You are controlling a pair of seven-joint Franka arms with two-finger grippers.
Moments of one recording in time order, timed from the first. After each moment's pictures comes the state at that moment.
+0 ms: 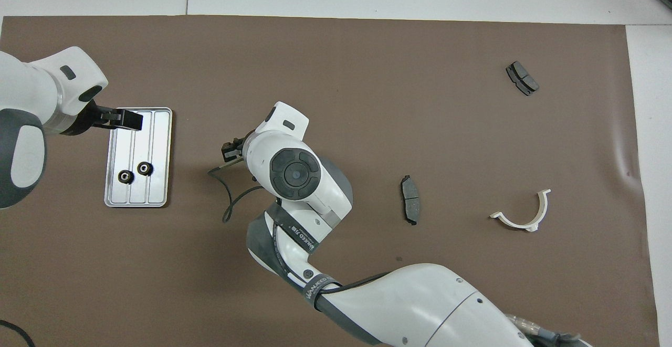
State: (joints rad) left arm 0.02 0.07 -0.11 -1.85 0.04 2.04 0.04; right arm 0.65 0.70 0.13 -1.41 -0.07 2.62 0.50
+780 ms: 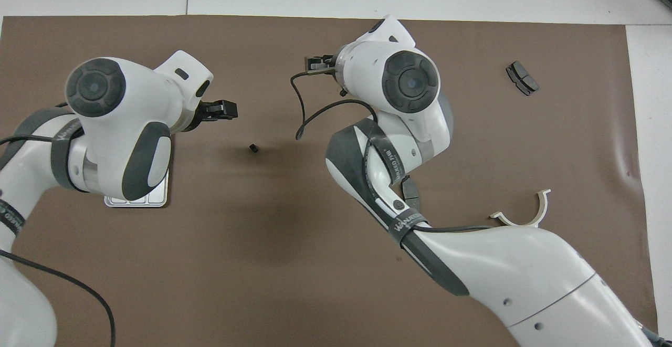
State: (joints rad) left arm -0.21 0.23 -0.11 -1.89 0.03 2.31 -0.38; right arm 0.39 0.60 0.09 -1.32 -0.08 2.45 0.47
